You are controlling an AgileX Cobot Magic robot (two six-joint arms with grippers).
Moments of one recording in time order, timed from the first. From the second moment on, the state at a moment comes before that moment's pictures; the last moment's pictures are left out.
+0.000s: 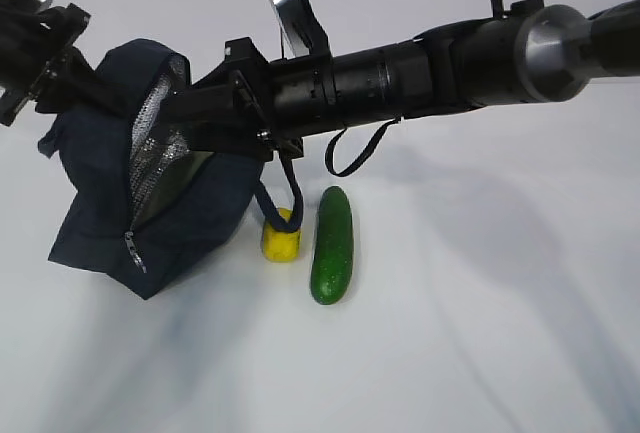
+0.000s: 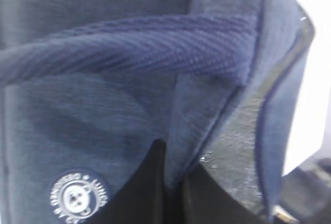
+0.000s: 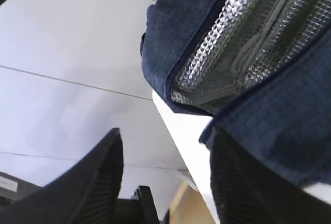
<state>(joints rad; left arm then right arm) 0.09 2.00 -1.56 -0.89 1.19 0.32 0.41 2.14 -1.53 1.65 1.04 -0.93</state>
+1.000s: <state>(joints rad) 0.14 1.95 -1.56 -0.66 1.19 0.28 0.41 1.96 -1.53 0.52 1.08 -0.06</state>
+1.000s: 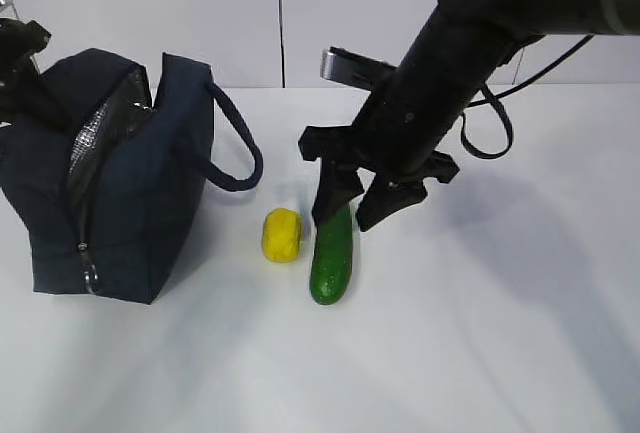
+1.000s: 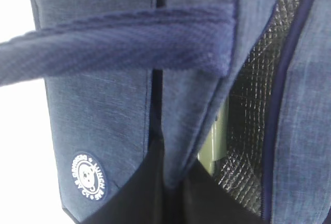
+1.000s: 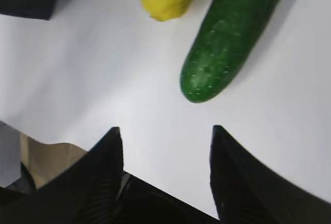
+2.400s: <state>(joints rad) 0.14 1.94 -1.56 -0.62 1.20 0.28 0.41 2.22 -1.69 0.28 0.86 0.22</state>
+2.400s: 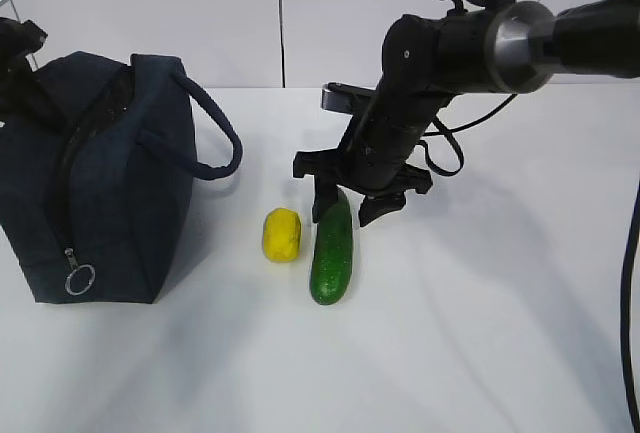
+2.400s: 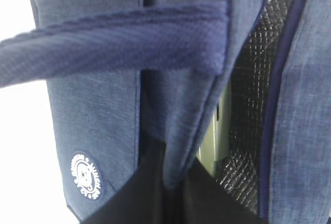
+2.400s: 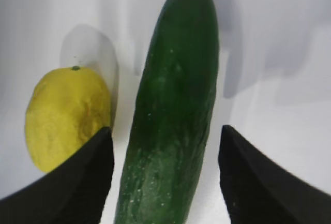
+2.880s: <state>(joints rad) 0.14 1.94 -1.56 -0.62 1.20 0.28 0.41 2.24 -1.70 0.28 0.86 0.25</state>
